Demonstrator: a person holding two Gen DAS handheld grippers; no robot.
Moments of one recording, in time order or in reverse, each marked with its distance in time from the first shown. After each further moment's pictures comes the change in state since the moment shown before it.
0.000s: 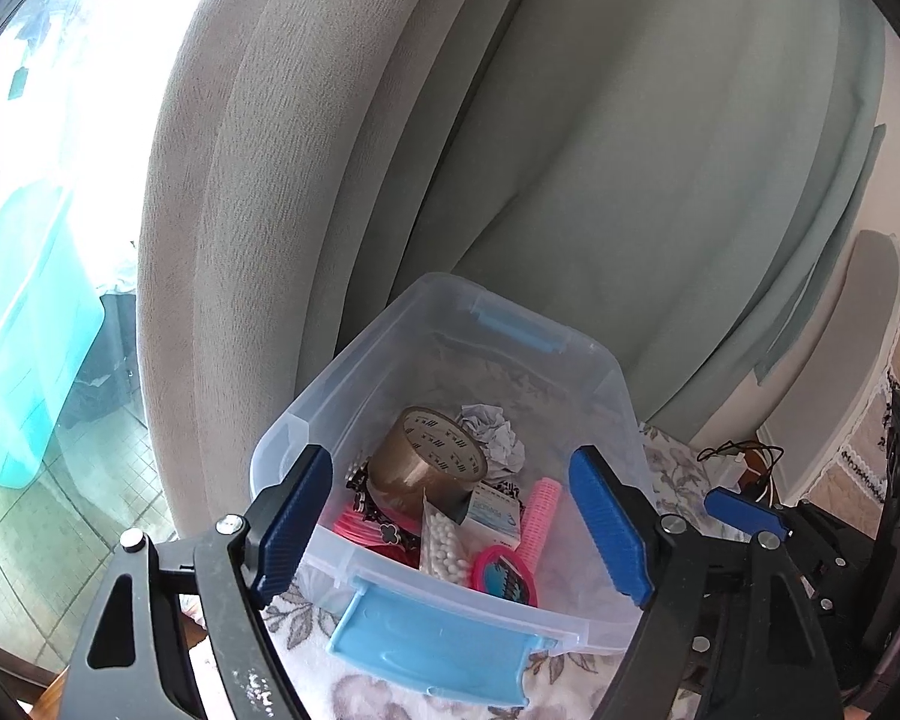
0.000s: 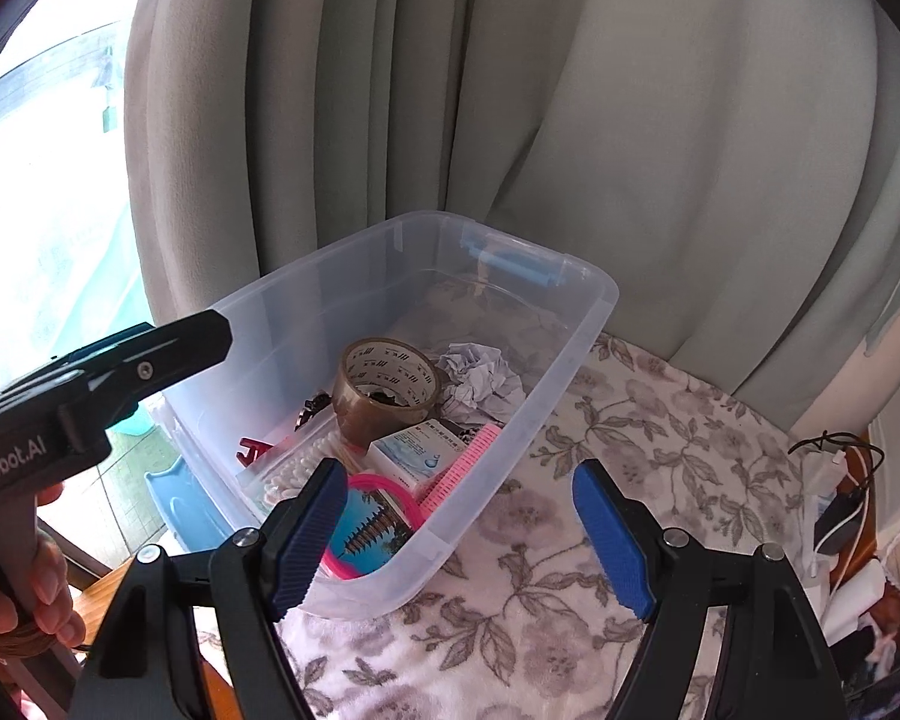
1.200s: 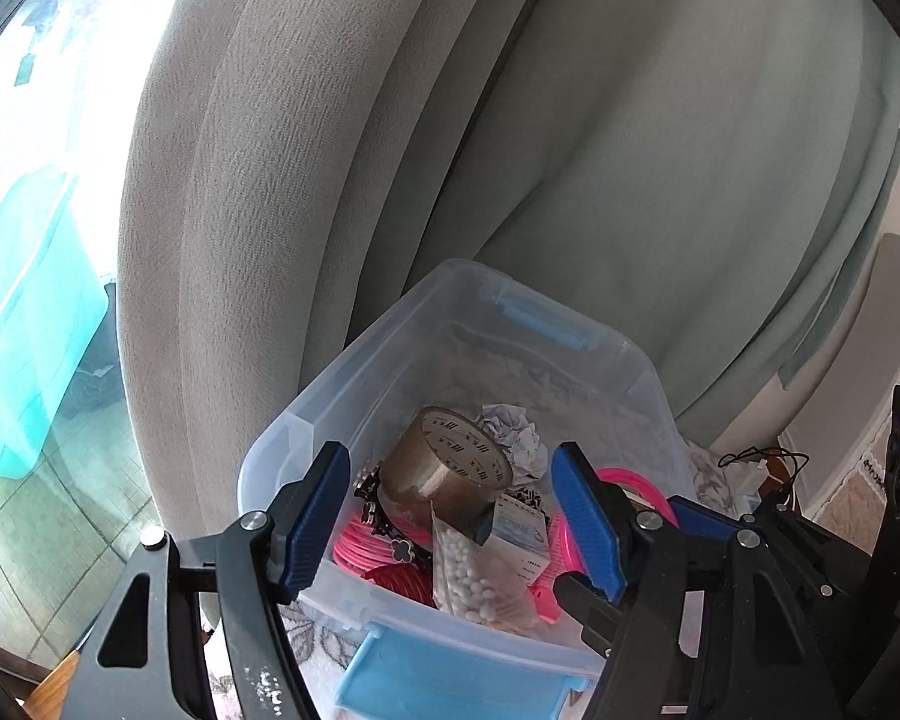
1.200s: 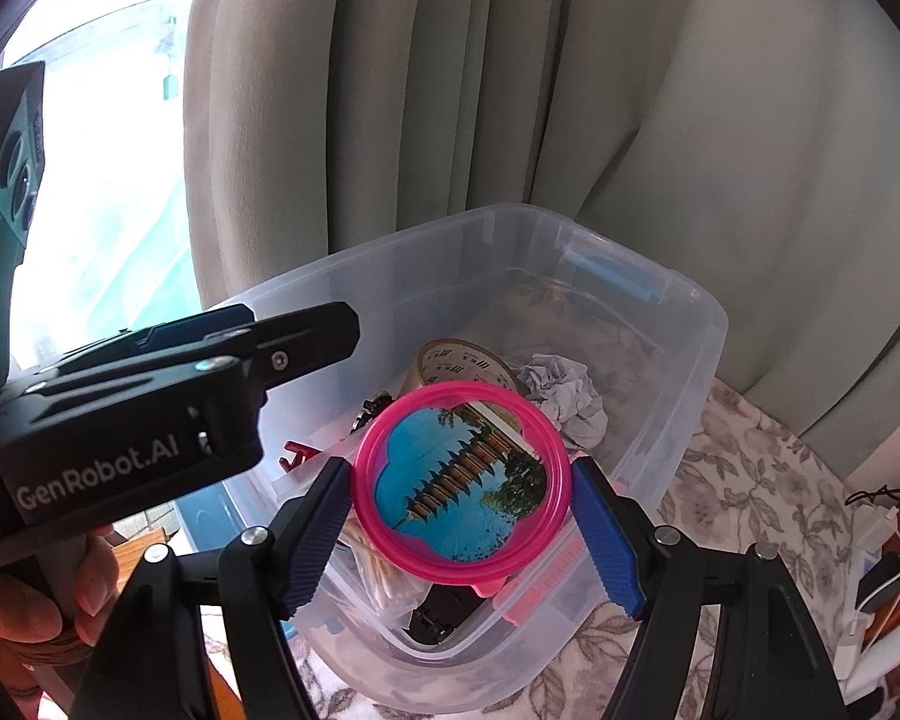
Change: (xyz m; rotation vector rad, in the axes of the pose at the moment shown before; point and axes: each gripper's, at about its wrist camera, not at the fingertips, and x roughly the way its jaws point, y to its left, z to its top) left arm 0.007 0.018 0.045 -0.029 0.003 0.026; right arm 0.041 0.033 0.003 -0.120 -0.007 0.119
